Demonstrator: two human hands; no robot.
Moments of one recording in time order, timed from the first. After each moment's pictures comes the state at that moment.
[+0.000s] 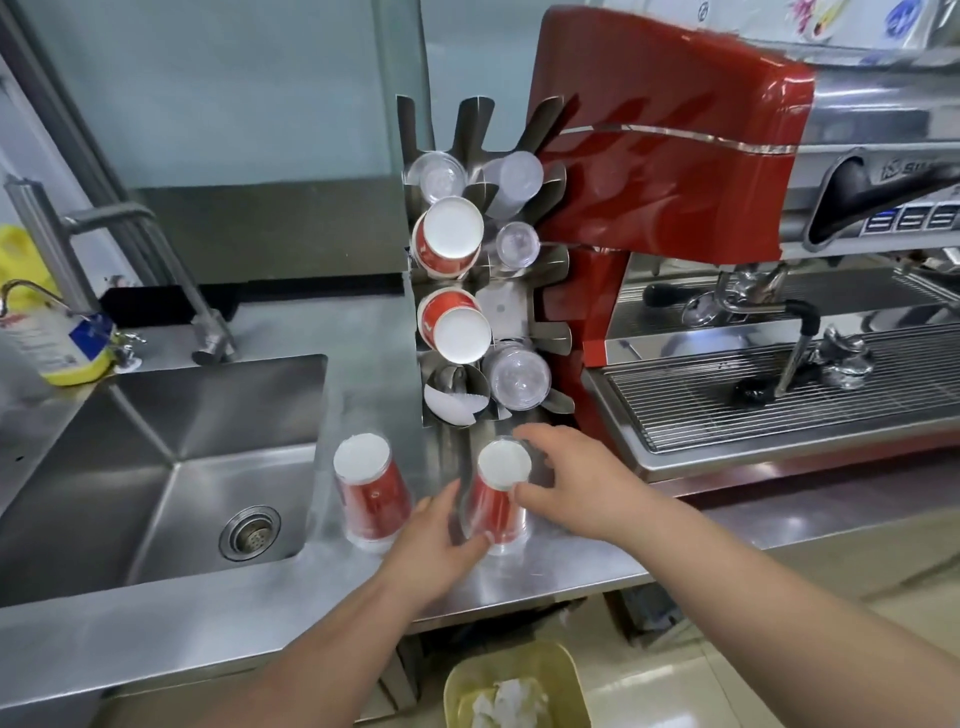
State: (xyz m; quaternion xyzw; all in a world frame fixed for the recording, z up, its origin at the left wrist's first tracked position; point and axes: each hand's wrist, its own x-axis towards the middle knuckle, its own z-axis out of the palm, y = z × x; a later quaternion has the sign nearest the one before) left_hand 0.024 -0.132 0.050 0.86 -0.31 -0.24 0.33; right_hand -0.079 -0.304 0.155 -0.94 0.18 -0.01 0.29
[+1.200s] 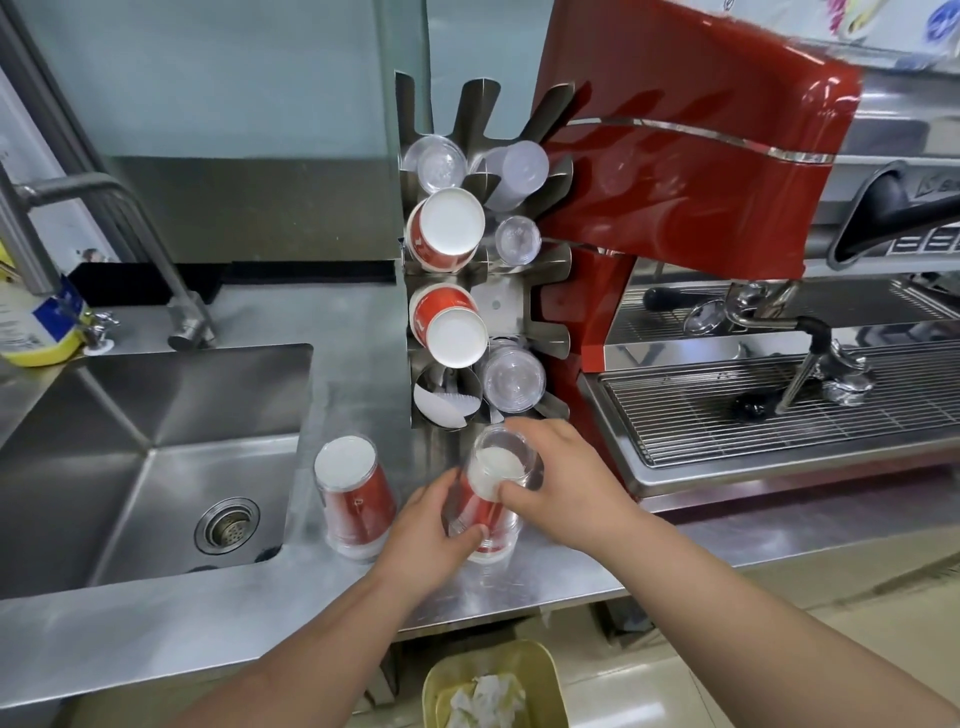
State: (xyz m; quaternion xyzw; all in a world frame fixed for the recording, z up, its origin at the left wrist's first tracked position) left_hand 0.032 -0.153 0.042 0.84 -0.29 -0.22 0.40; right_hand -0.068 -0.302 0.150 -0.92 0.19 -0.07 0.32
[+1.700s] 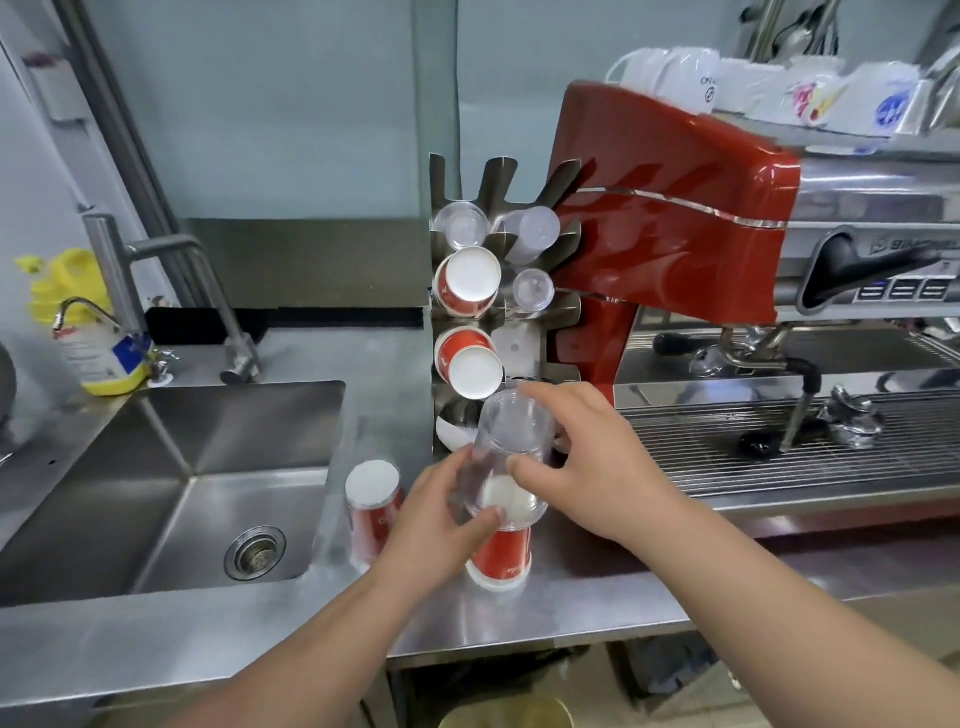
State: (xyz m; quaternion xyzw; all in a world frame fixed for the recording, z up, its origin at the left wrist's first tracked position) left_hand 0.025 -0.143 0.113 0.78 -0.31 -0.14 0.52; right_hand -0.079 -0.289 0.229 -0.93 0.11 -0.19 0.30
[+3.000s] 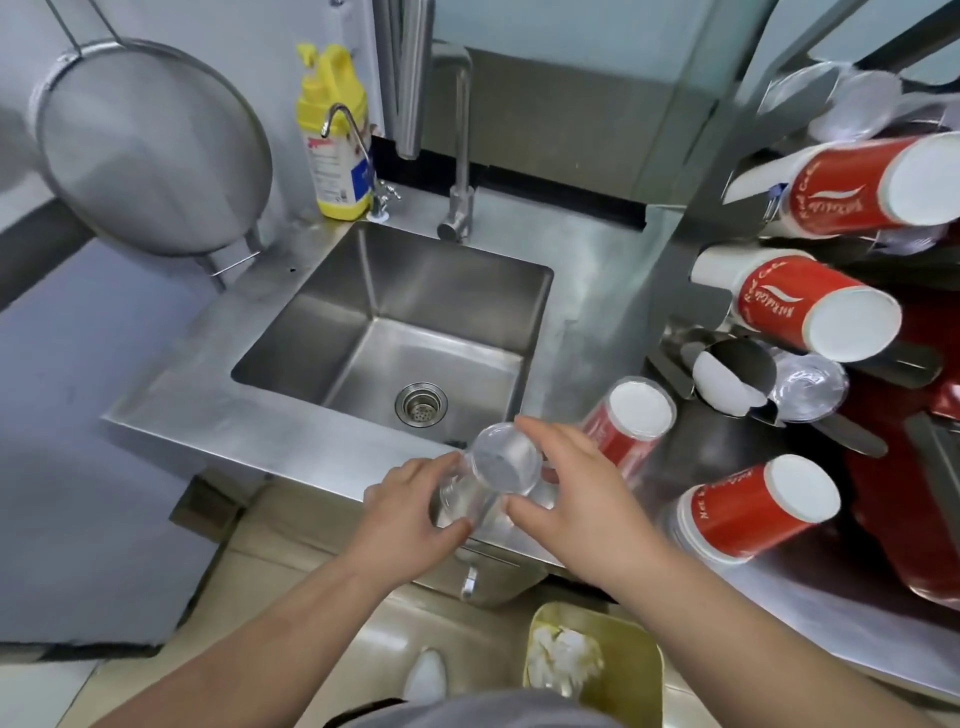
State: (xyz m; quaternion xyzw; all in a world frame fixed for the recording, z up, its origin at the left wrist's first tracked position) left_hand 0.070 0.096 0.013 0.93 -0.15 -0.09 0.32; right_hand 0.023 -0.095 0.116 -0.94 0.00 0.03 0.33
